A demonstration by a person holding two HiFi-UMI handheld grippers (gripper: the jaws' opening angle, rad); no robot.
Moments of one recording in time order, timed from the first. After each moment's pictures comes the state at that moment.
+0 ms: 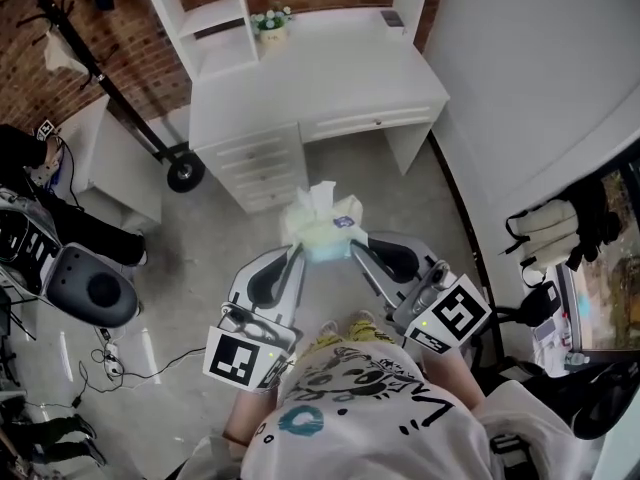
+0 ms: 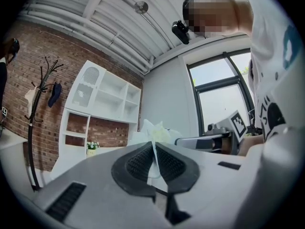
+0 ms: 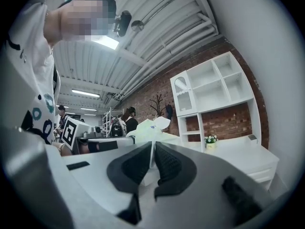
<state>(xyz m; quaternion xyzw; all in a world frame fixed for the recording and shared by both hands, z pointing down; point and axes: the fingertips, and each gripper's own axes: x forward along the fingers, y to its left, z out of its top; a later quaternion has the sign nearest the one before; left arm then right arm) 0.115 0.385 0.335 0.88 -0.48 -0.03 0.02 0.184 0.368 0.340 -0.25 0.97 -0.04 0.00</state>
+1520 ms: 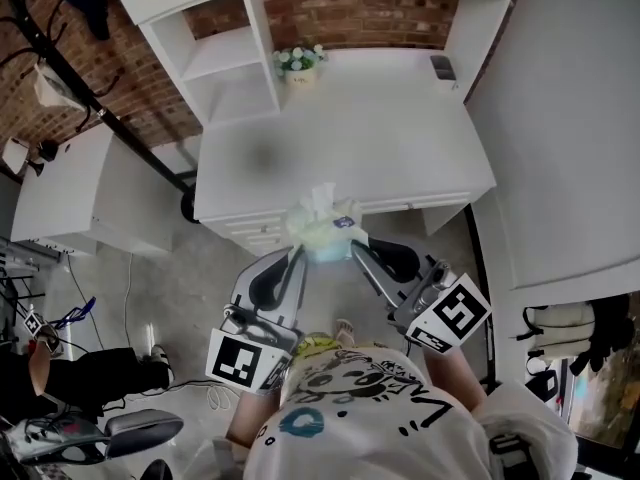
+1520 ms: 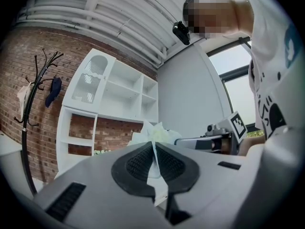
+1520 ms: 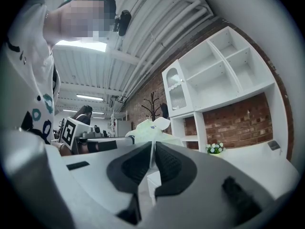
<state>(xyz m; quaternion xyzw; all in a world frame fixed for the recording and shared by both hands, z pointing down) 0.075 0.087 0.328 0.84 -0.54 -0.02 0.01 0.140 0.059 0.336 -0.18 0.98 -0.04 0.02</state>
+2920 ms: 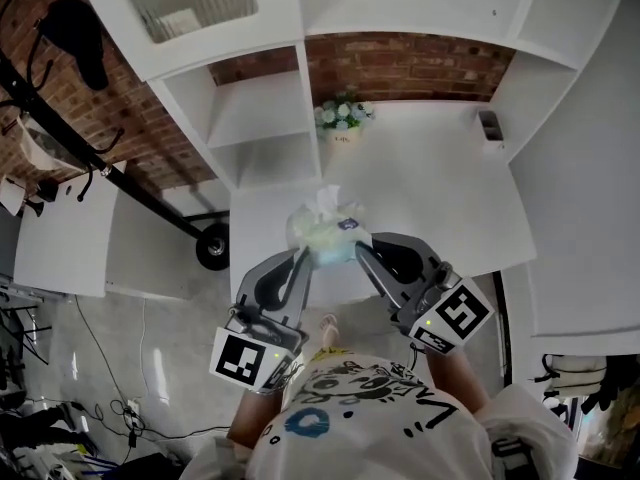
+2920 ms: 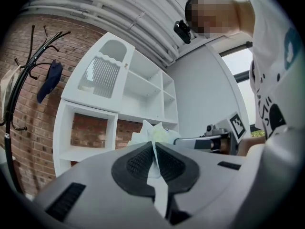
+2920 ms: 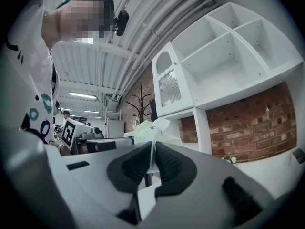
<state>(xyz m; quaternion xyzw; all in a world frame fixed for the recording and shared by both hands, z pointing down) -0.105 -0.135 0.314 0.84 -0.53 -0.03 0.01 -0.040 -0.161 0.323 -0.19 0.98 -0.04 0.02</state>
